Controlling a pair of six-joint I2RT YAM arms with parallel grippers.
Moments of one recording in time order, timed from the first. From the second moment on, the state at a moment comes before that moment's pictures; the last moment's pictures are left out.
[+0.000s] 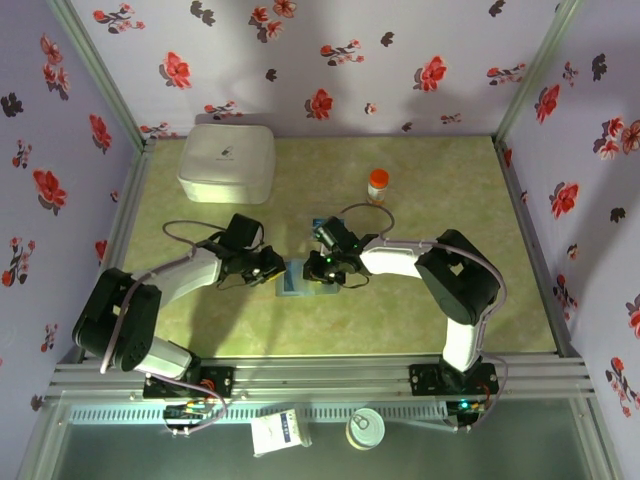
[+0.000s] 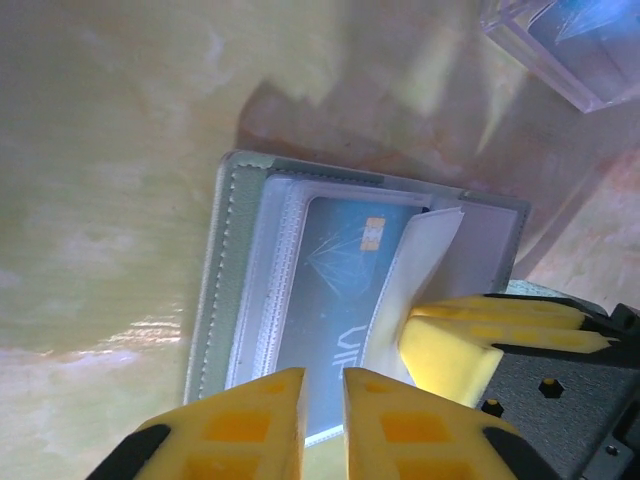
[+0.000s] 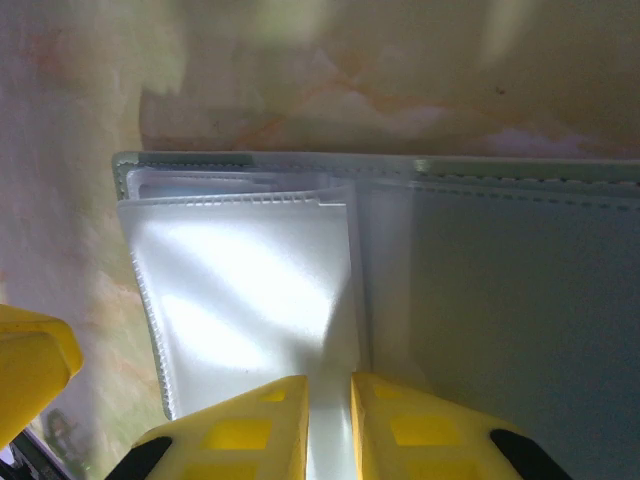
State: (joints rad) left arm -0.52 1.47 0.73 -0.30 0.36 -0.89; right arm 0.80 1.85 1.01 -0.18 -0.35 0.89
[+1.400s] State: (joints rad) left arm -0.63 1.67 0.88 -0.19 0.41 -0.95; right arm 0.72 1.59 0.92 -0.26 -0.31 0.87
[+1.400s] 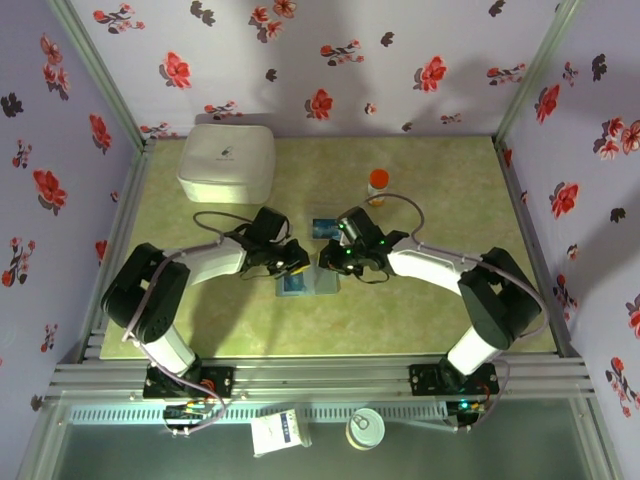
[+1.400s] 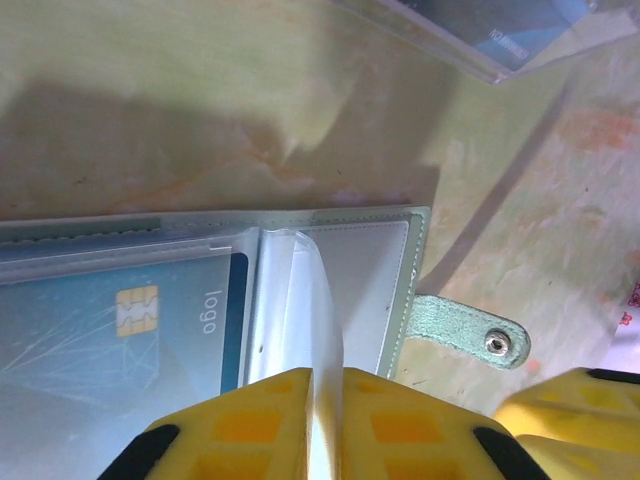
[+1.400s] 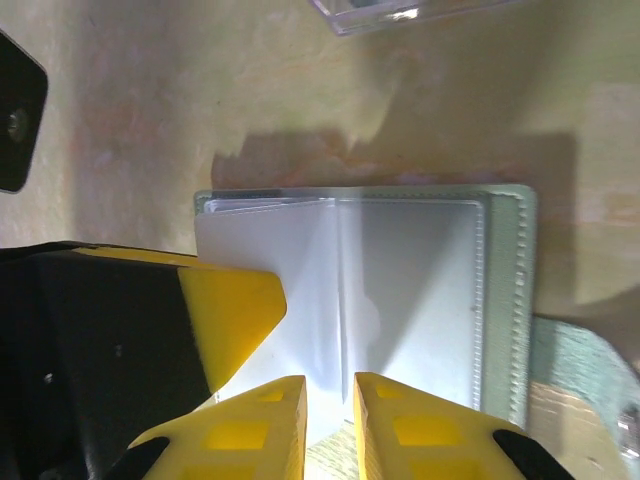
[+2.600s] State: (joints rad) left arm -0.65 1.75 1.04 -0.25 0.43 -0.94; right arm 0.68 1.52 0.89 -0.34 -0.29 0.84
